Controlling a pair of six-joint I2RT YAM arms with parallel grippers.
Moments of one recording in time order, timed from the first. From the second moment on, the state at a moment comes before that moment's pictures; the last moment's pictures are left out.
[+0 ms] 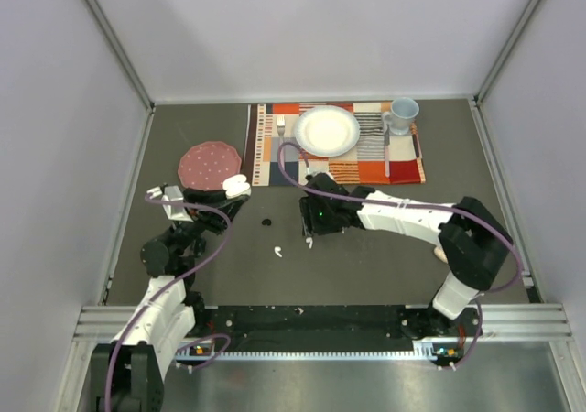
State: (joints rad) left arm -0.02 0.75 0.15 1.29 0.82 -0.72; right arm 0.89 1.64 1.08 -0.44 0.05 0.63
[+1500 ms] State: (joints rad) left arm -0.02 0.73 0.13 1.29 0.80 -0.76; right arm 0.94 1.81 1.15 -0.44 0.11 0.64
